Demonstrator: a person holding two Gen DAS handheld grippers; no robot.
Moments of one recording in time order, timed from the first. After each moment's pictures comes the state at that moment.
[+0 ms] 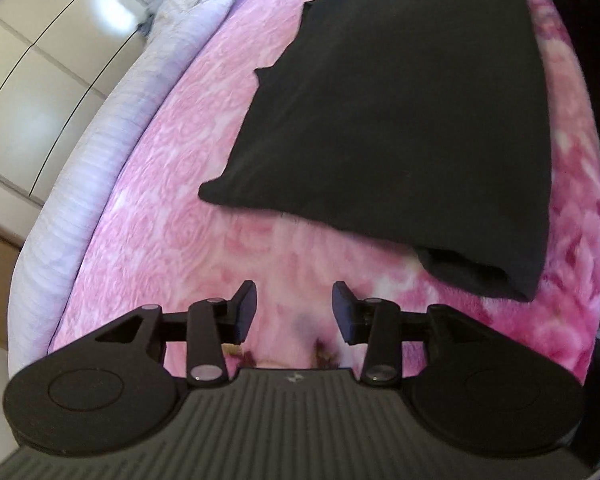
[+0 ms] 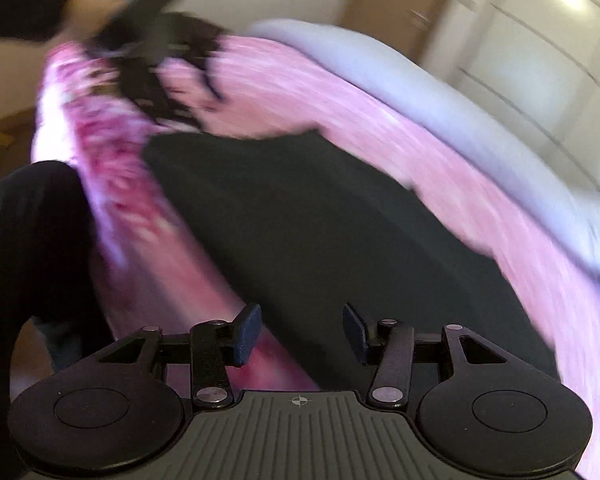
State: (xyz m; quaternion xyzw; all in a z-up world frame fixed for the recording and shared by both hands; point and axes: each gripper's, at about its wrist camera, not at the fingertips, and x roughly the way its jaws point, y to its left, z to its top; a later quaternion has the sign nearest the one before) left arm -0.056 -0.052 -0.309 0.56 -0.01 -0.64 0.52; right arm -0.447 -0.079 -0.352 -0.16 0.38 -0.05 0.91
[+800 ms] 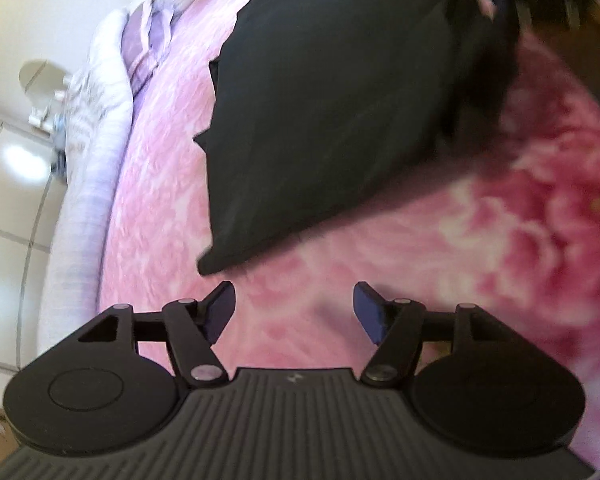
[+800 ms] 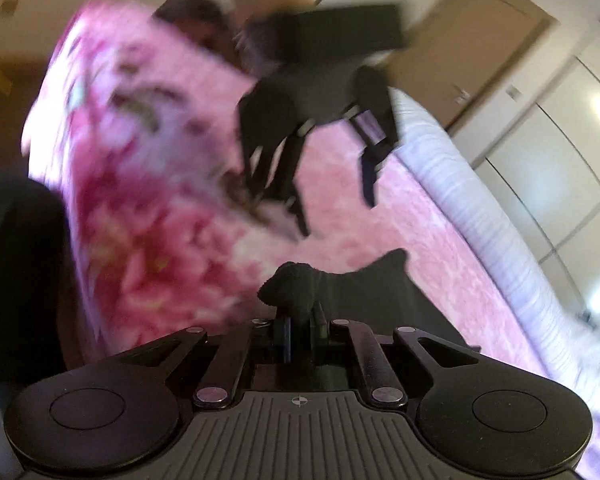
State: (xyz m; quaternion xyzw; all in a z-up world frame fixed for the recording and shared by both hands) left arm -0.004 -0.088 -0.318 0.57 -0.19 -0.72 0.35; right arm -0.294 -0.001 -0.381 -0.25 0.33 -0.08 0.91
